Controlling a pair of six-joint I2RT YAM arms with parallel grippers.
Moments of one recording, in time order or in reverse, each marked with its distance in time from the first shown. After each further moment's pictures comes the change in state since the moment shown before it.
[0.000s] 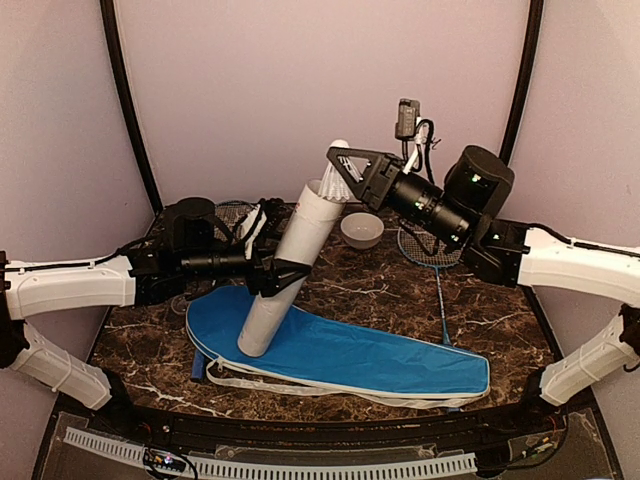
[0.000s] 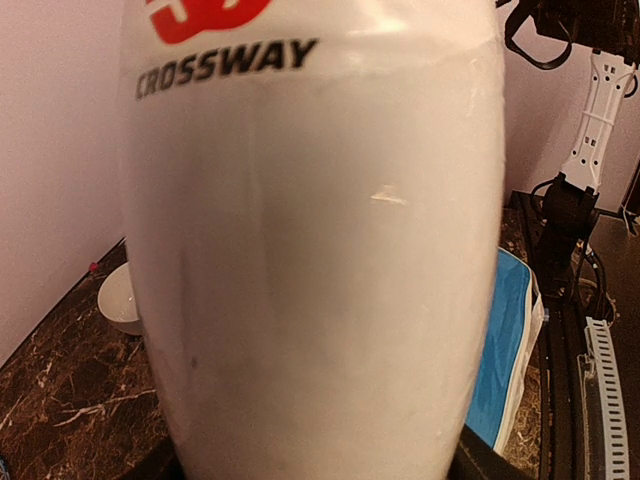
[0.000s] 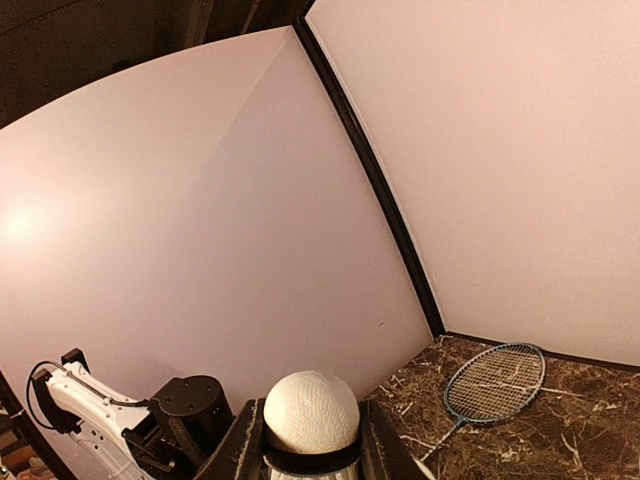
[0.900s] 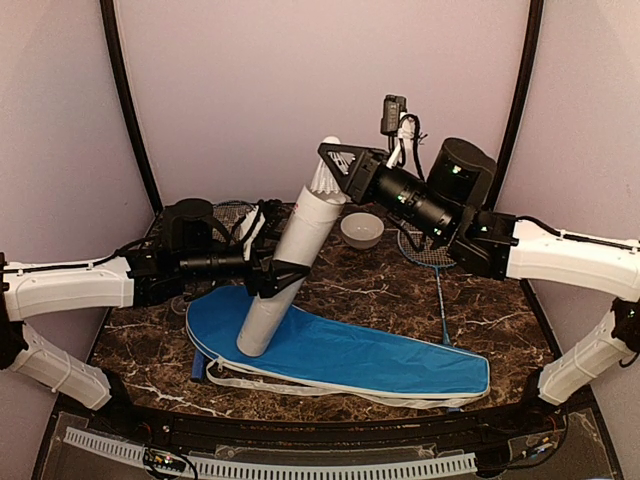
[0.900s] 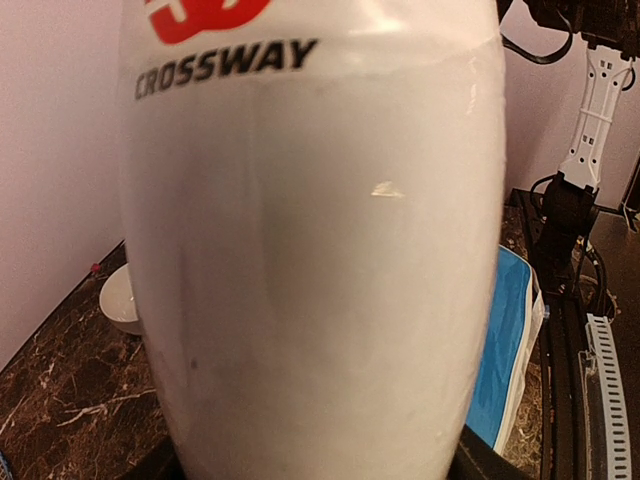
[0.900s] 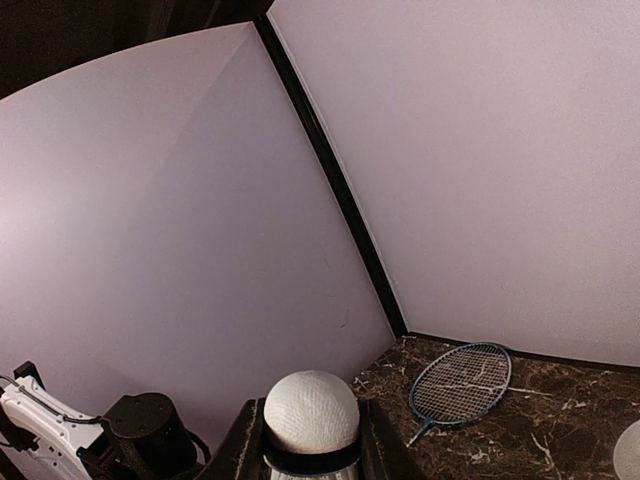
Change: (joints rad) left arm 0.000 -0.011 -0.010 0.001 -0.001 0.010; right arm 0.032 0.087 0.103 -0.070 0.125 -0.051
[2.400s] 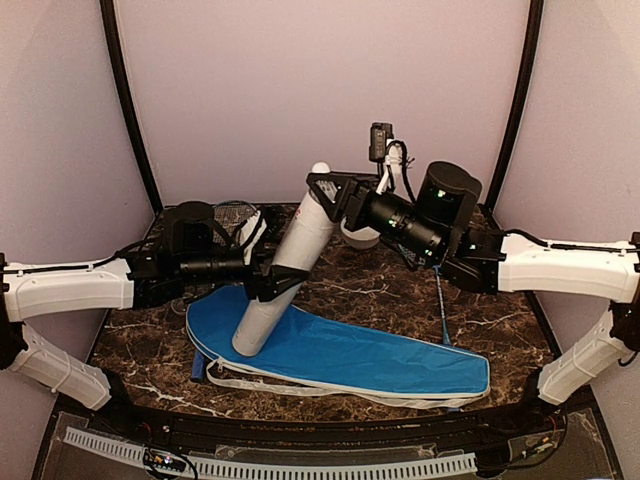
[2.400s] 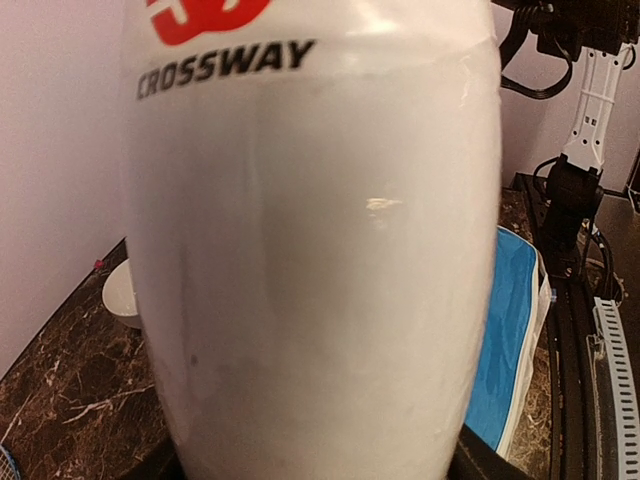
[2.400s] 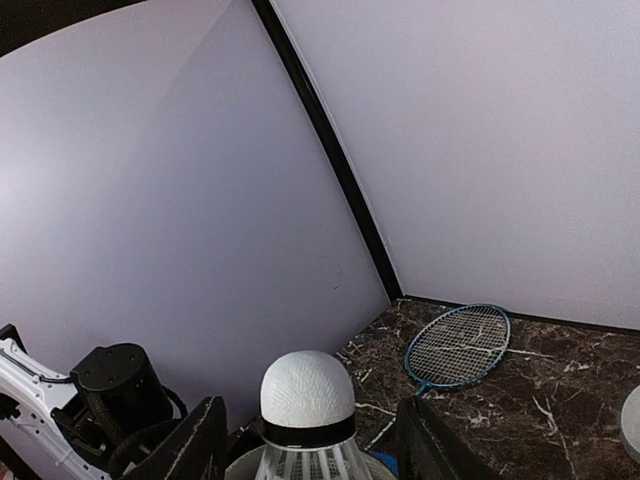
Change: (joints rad) left arm -0.003 -0.003 -0.011 -0.015 -0.010 0.034; right arm 0.019 0.026 -0.095 0.056 0.005 0.013
